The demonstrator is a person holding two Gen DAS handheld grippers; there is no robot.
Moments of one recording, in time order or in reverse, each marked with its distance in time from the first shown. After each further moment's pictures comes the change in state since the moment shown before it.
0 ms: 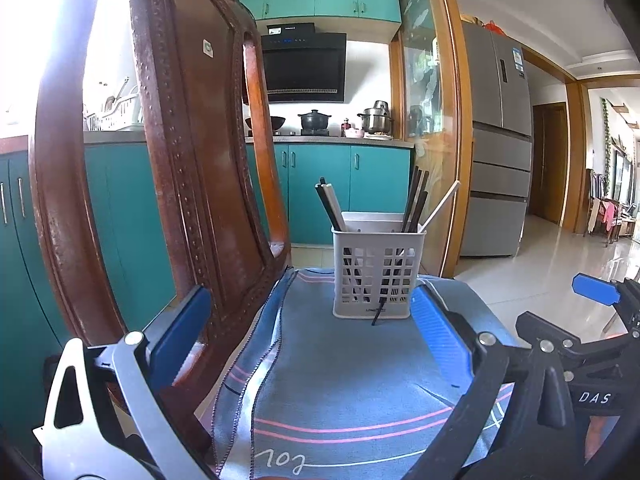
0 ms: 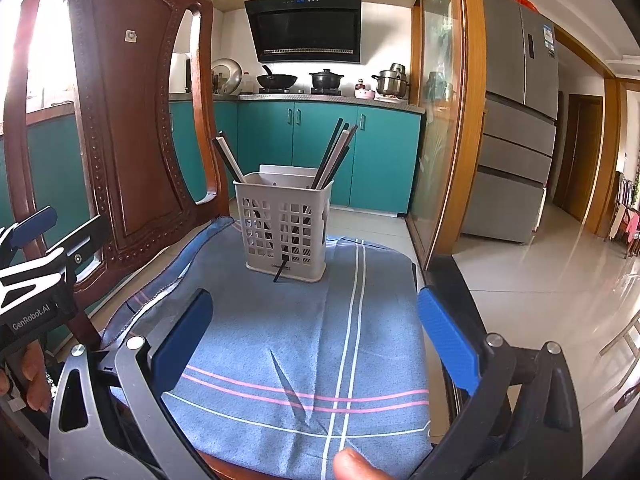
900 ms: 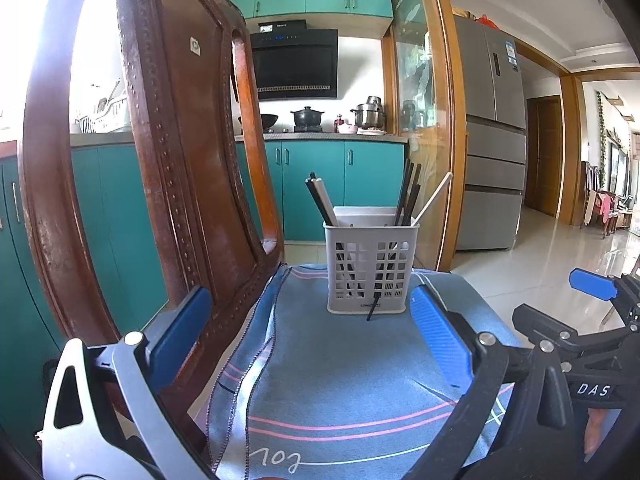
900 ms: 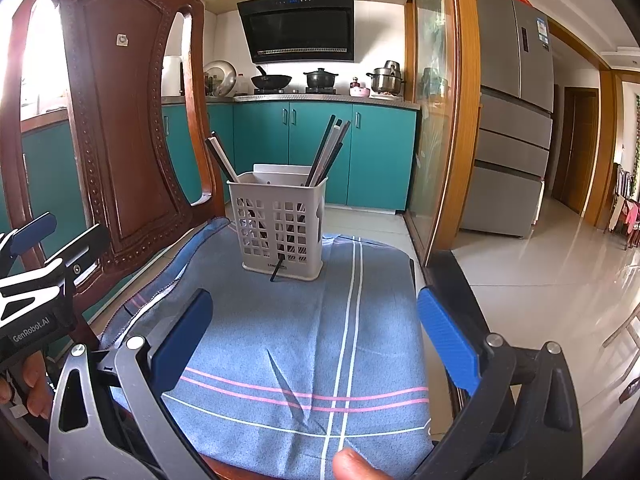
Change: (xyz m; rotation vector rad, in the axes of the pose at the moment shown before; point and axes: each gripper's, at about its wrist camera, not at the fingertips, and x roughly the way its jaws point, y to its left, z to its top) left arm 0.004 -0.009 -0.003 0.018 0.019 -0.014; right arm 0.003 -0.008 -0.005 0.025 -0.001 -0.003
